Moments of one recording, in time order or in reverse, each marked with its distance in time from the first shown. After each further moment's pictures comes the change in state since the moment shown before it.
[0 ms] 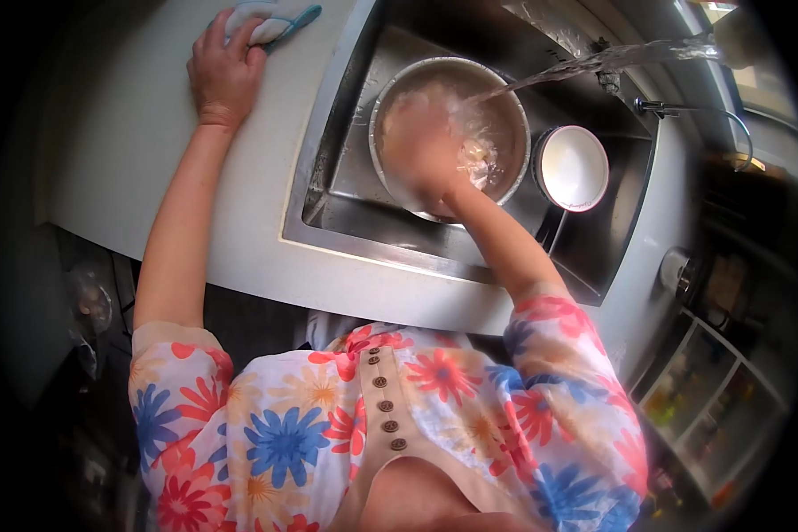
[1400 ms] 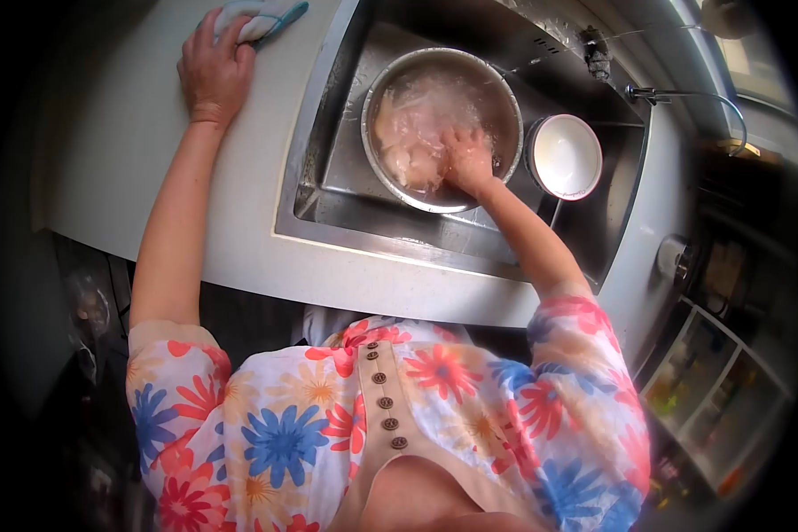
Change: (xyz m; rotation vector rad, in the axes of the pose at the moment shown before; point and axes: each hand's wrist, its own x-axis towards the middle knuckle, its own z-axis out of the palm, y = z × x) left_hand 0.003 -0.004 0.005 0.010 0.005 0.010; right_hand -0.042 0.060 -0.002 -0.131 -0.181 -0.064
